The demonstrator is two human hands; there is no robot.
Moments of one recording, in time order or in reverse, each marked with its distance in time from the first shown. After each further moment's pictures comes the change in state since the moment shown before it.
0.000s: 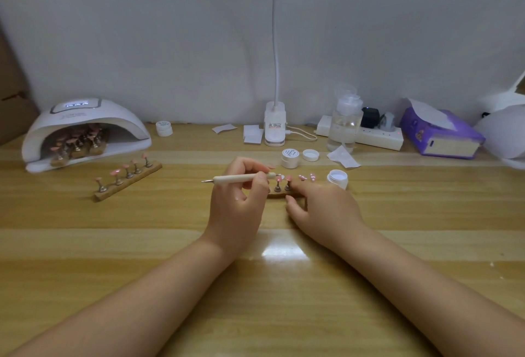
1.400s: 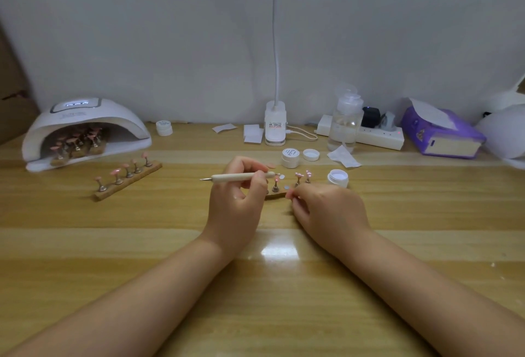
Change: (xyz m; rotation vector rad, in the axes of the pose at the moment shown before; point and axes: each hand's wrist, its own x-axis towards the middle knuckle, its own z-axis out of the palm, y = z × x) left_hand 0.000 0.000 -0.002 -0.002 -0.022 -0.048; right_hand -0.012 -0.005 -0.010 -0.106 0.188 -0.156
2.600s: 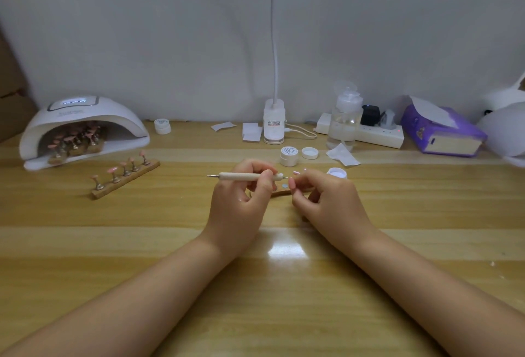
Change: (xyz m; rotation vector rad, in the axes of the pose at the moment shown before) left_hand -0.003 0.003 0.003 0.045 -0.059 0.038; right_hand 0.001 0.009 0.000 0.589 0.019 0.158
